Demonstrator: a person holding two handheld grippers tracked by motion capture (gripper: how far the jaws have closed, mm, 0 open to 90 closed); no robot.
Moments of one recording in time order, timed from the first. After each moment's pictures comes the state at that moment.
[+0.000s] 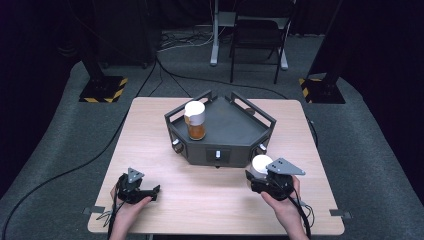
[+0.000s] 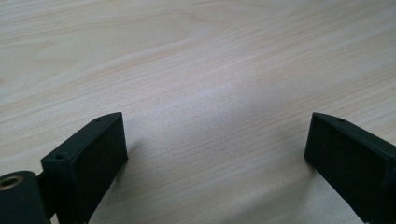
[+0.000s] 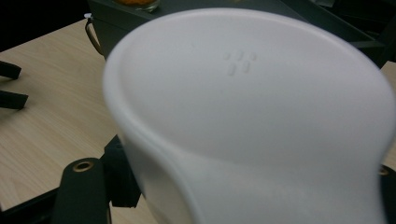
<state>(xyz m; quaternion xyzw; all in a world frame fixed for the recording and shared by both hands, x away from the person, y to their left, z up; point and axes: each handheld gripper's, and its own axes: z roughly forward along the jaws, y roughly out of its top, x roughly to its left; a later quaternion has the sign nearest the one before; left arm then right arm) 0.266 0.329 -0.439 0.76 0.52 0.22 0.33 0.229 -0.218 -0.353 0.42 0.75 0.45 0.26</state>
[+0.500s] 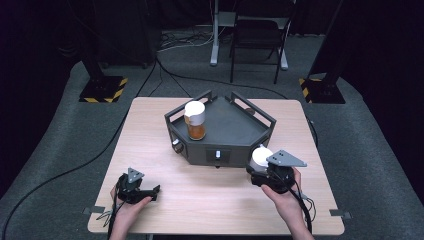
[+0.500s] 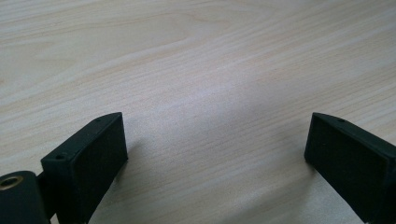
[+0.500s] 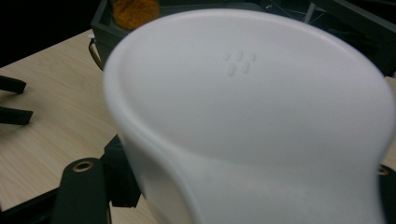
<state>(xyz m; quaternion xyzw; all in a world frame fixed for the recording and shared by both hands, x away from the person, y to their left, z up) 0.266 0.329 -0.439 0.76 0.52 0.22 0.33 0.237 -0.216 -0.332 0.42 0.75 0.45 0.26</state>
